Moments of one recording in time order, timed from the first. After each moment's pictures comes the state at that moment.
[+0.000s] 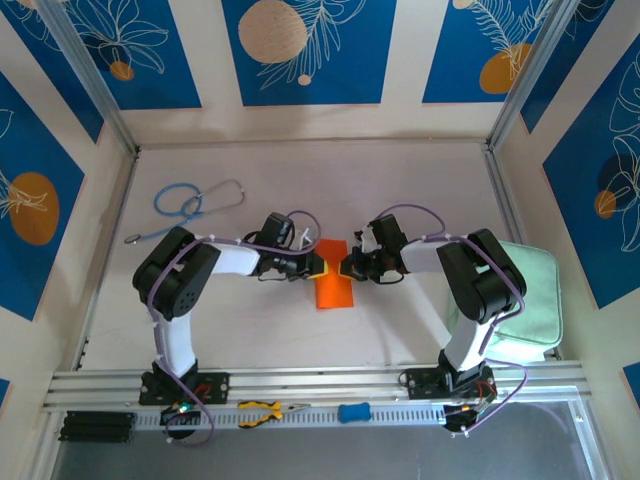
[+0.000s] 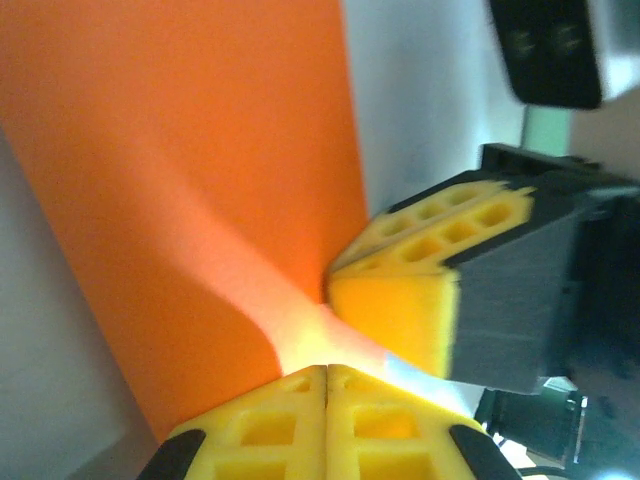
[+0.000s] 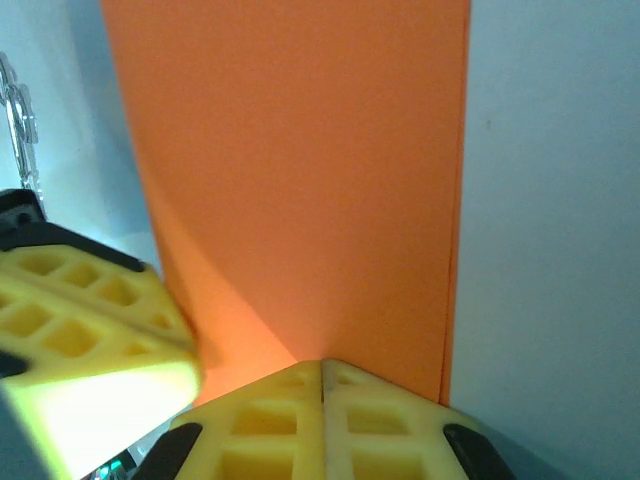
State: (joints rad) left arm -0.59 1.91 0.91 0.15 0.74 -0.75; right arm 0.41 1.77 0.76 -0.03 -0.64 0.66
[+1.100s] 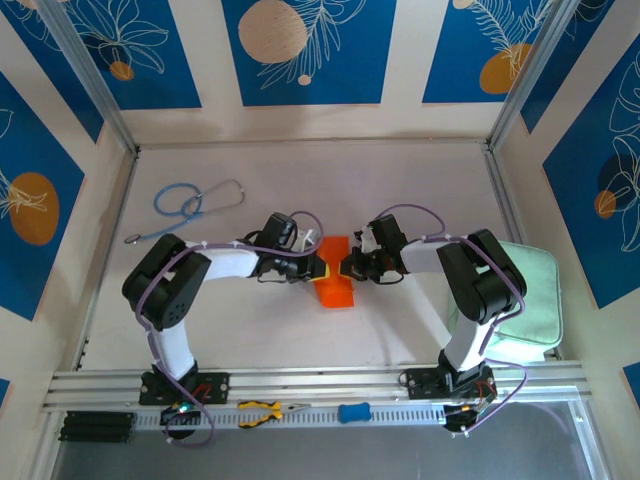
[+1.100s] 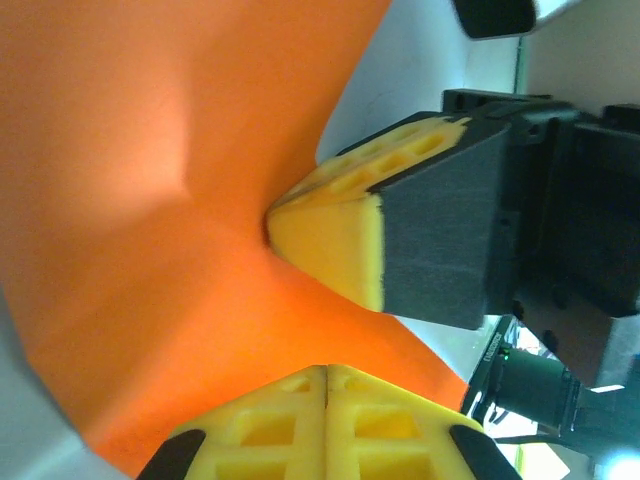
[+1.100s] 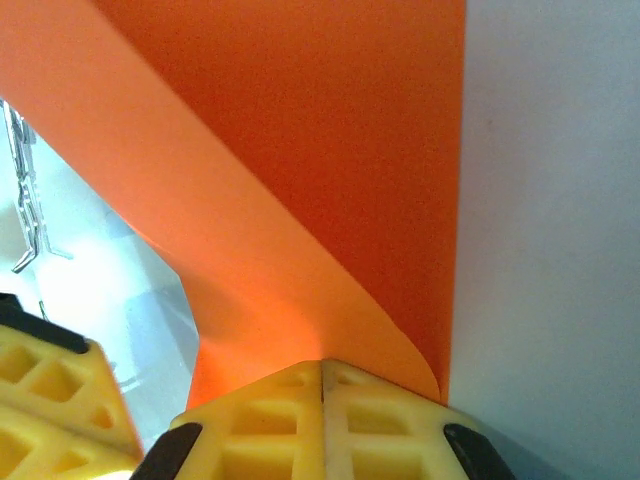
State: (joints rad) left arm -0.63 1.83 0.91 0.05 0.72 -0.73; right arm 0.42 1.77 0.76 -0.02 -0.63 0.66
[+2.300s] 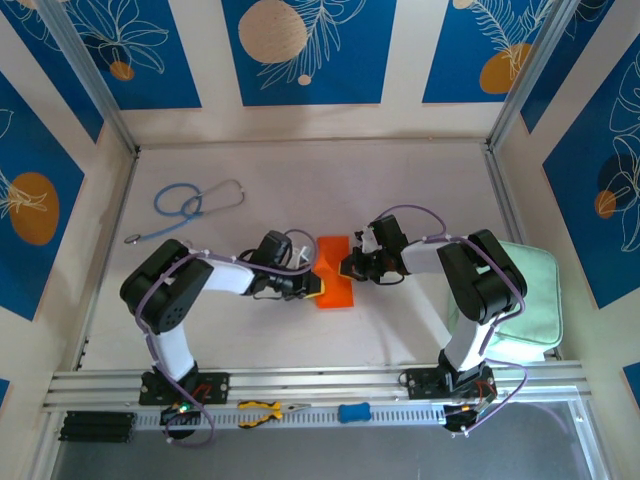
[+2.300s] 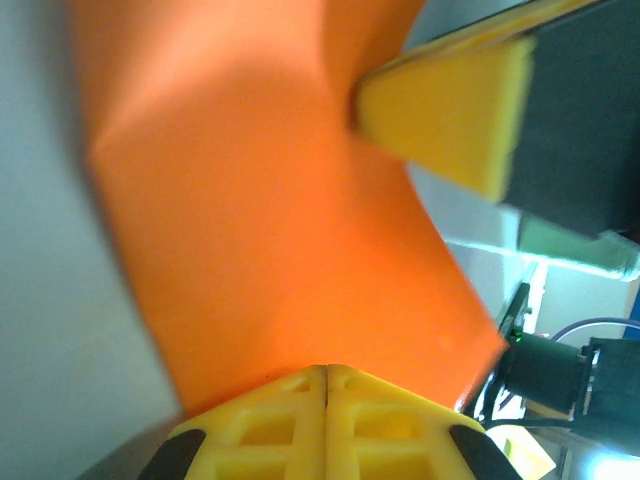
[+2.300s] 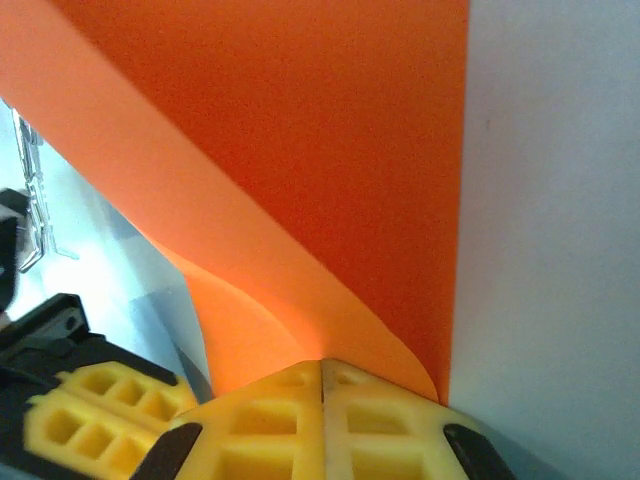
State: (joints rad) left arm -0.66 1.80 0.72 0.22 0.71 -0.83; right arm 0.41 1.77 0.74 0.00 -0.64 0.66
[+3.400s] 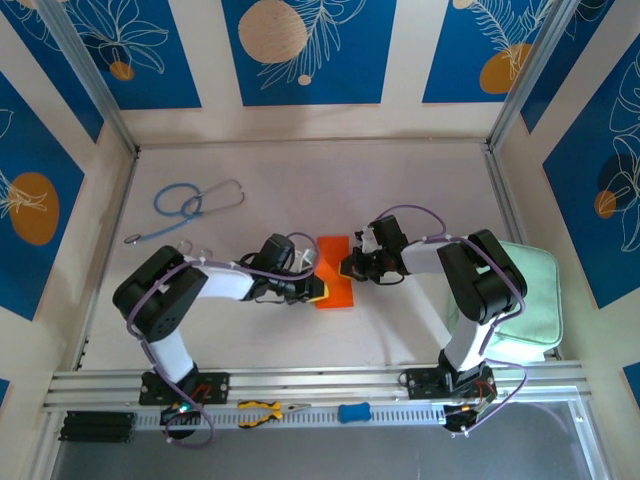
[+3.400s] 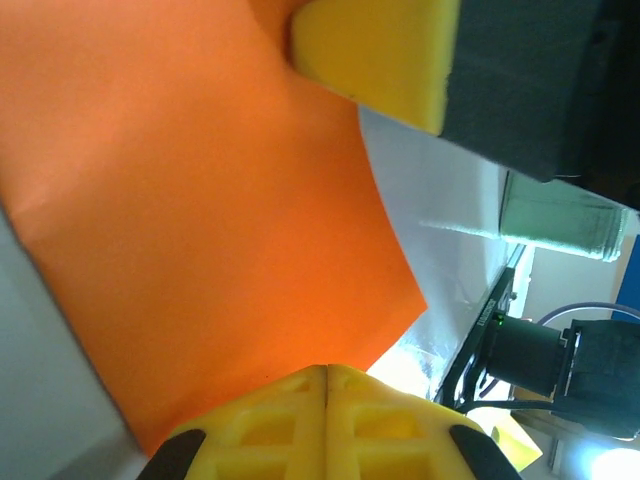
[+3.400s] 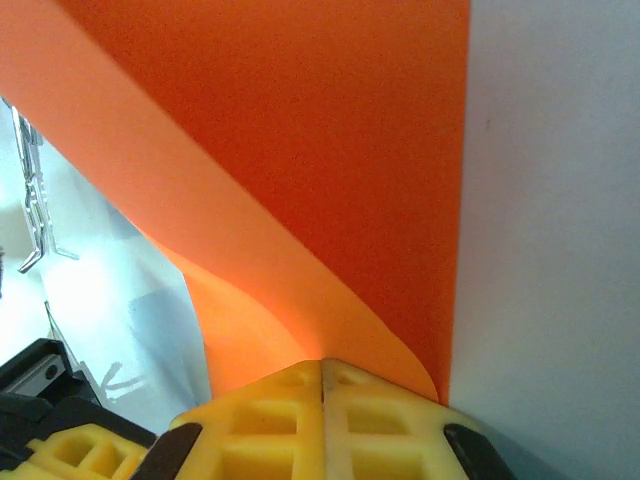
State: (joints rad) left arm -0.71 1.74 0.70 0.23 0.70 -0.89; right arm 0.41 1.77 0.74 0.00 -0.64 0.66
